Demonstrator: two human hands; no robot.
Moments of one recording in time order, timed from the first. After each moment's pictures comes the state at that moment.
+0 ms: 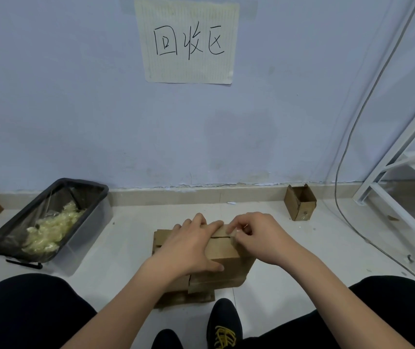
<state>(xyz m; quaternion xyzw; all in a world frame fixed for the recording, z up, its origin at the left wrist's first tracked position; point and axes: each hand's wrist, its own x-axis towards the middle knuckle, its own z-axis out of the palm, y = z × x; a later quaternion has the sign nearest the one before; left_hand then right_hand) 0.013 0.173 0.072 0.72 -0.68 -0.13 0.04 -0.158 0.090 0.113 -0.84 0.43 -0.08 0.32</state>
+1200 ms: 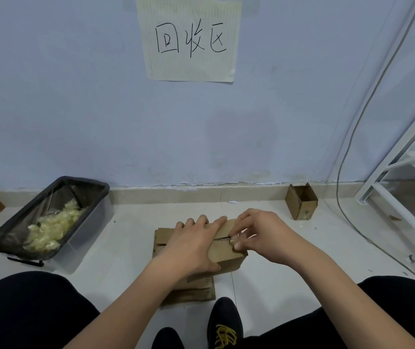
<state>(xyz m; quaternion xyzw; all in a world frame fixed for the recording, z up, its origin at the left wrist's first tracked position) 0.007 0.169 0.067 0.73 -0.68 -0.08 0.00 -0.163 0.085 0.115 -0.85 0.41 -0.04 0.34</state>
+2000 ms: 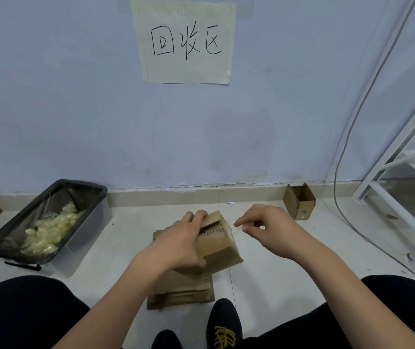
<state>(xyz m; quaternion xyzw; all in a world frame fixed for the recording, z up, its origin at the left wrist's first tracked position) 0.031 0.169 0.070 0.74 -0.65 -0.17 0.07 -0.179 0.074 0.123 -0.86 0.40 -0.09 0.30</state>
